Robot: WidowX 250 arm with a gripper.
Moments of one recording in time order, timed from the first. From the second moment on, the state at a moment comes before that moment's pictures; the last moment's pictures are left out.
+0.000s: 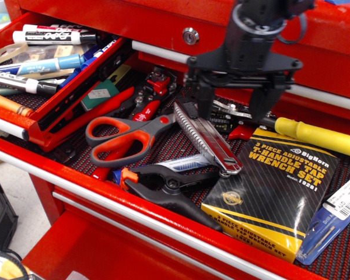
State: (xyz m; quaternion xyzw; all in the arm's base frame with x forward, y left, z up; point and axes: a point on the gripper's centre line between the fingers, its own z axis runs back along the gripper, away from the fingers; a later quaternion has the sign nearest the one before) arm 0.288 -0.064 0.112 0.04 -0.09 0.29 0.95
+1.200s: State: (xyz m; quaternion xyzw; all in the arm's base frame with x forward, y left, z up) arm 0.300 -0.029 0.052 -0.04 -0.08 0.25 0.96
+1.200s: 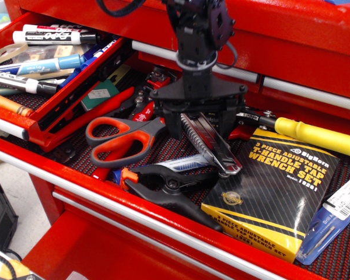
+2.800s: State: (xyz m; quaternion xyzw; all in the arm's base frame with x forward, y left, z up) arm 0.226 0.077 0.183 0.03 -0.02 0.24 0.97
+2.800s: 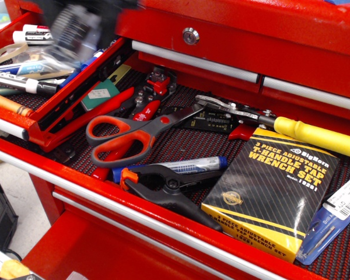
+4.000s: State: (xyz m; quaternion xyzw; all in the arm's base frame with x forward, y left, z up) arm 0.242 0.147 0.138 -0.04 -0.01 0.08 1.00
